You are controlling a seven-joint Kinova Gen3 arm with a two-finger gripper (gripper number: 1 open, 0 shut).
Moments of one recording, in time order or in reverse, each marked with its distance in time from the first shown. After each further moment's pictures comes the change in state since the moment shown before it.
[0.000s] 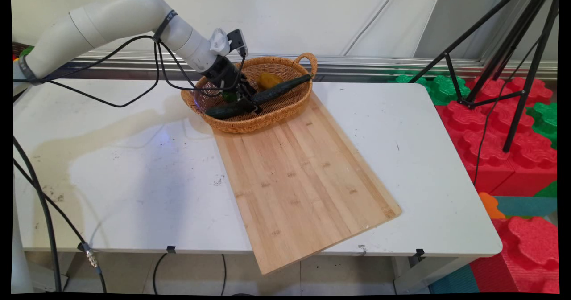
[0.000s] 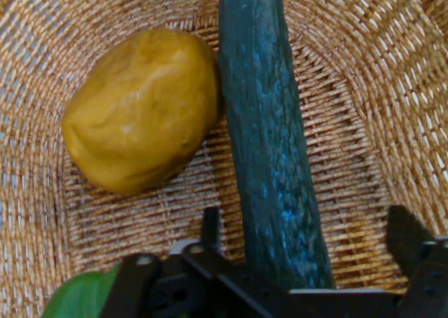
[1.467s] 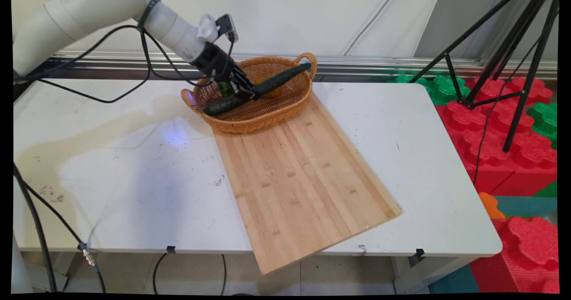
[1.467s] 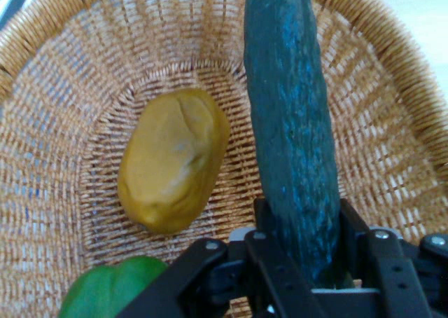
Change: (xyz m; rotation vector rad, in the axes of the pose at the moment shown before) arm 0.002 0.003 -0.043 -0.010 0.073 -0.018
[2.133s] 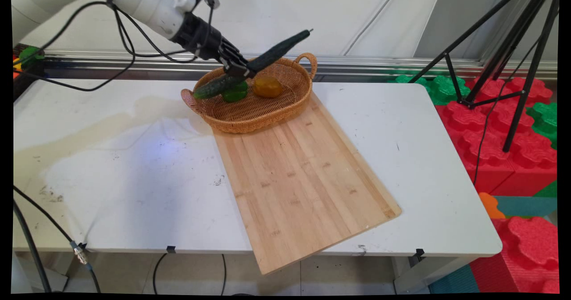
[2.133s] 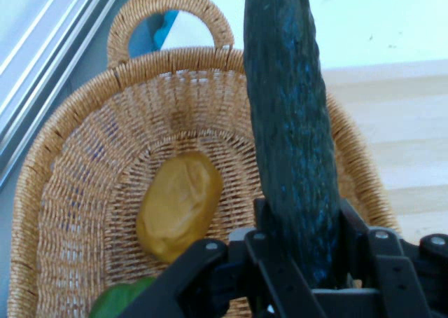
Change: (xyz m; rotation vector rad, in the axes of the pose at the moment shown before) arm 0.016 0.011 -0.070 0.011 0.114 -0.040
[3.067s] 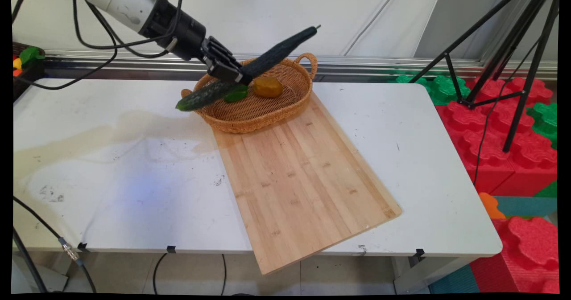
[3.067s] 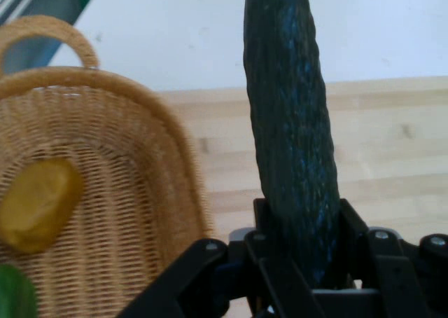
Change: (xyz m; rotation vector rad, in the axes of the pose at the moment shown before) arm 0.018 0.077 -0.066 -0.121 0.013 -0.052
